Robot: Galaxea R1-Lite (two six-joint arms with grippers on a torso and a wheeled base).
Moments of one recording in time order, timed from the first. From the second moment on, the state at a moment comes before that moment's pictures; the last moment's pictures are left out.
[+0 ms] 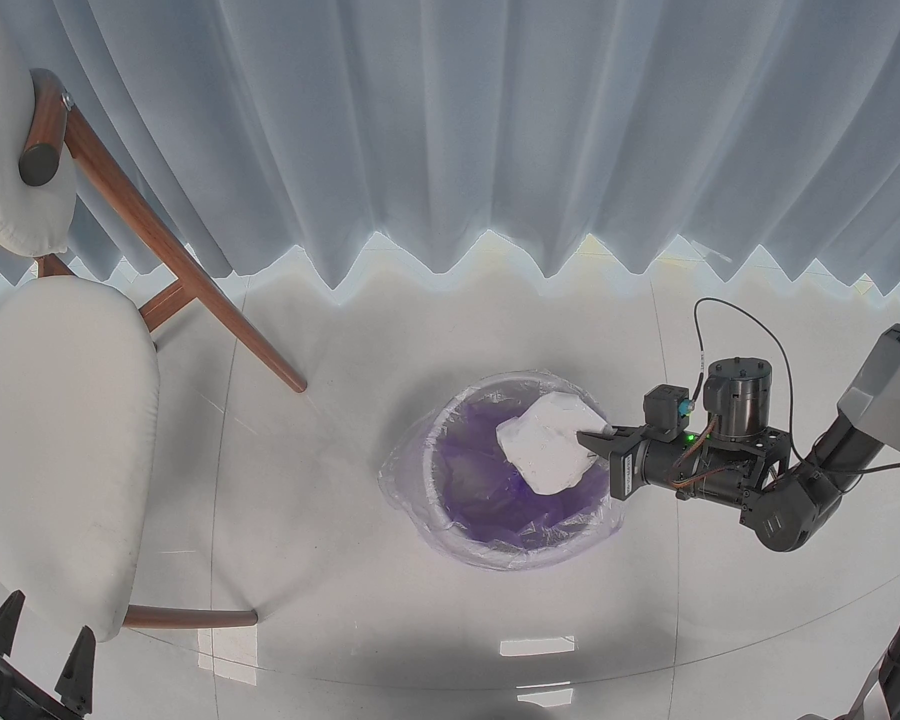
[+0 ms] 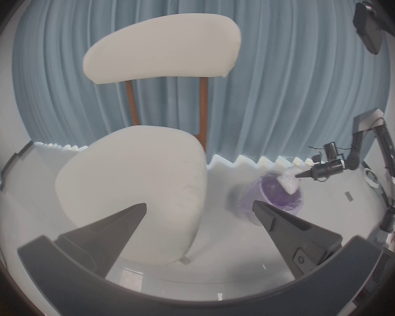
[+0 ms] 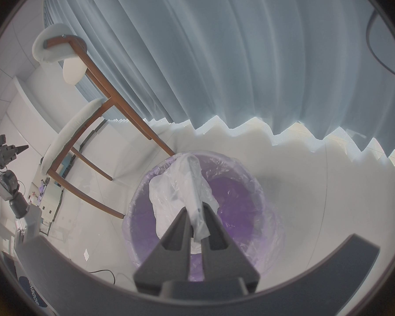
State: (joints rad) left arm -0.10 0.09 -0.02 -0.04 0.05 -0.05; right arm 0.40 2.07 -0.73 -0.97 0.29 -0.07
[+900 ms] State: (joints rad) left arm 0.00 0.01 -0.02 -0.01 -0.02 0.02; right arm 0.42 2.05 -0.72 -1.01 0.27 -0.06
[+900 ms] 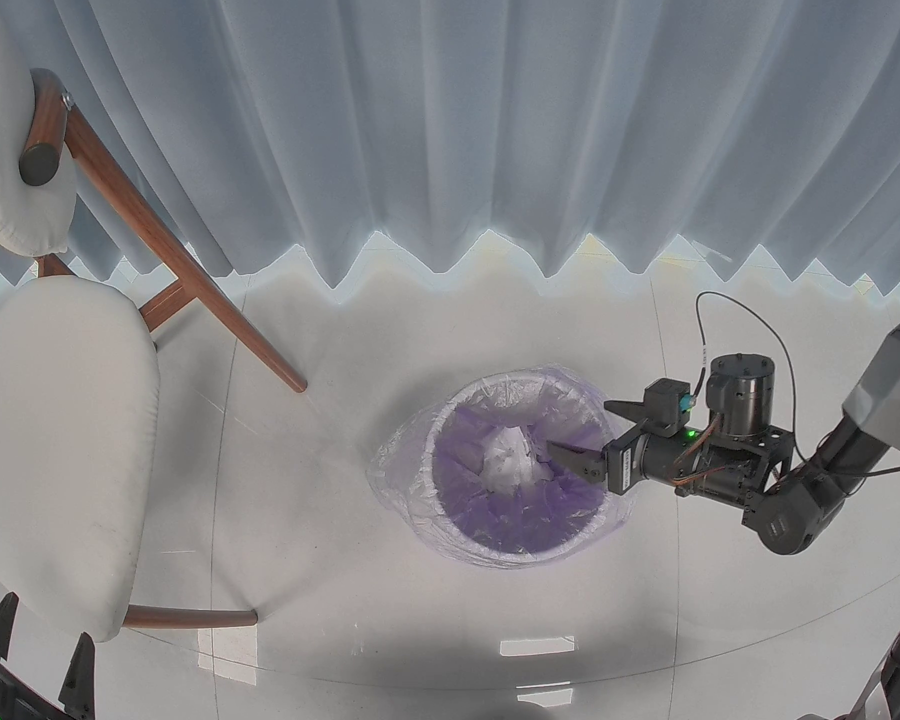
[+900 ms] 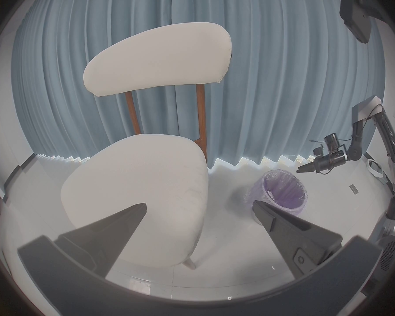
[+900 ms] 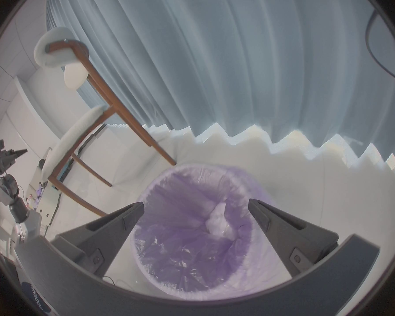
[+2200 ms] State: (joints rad) left arm 0.00 0.01 -0.02 -0.01 -0.01 0.00; right arm 0.04 0.30 -0.05 -0.14 0.10 -0.04
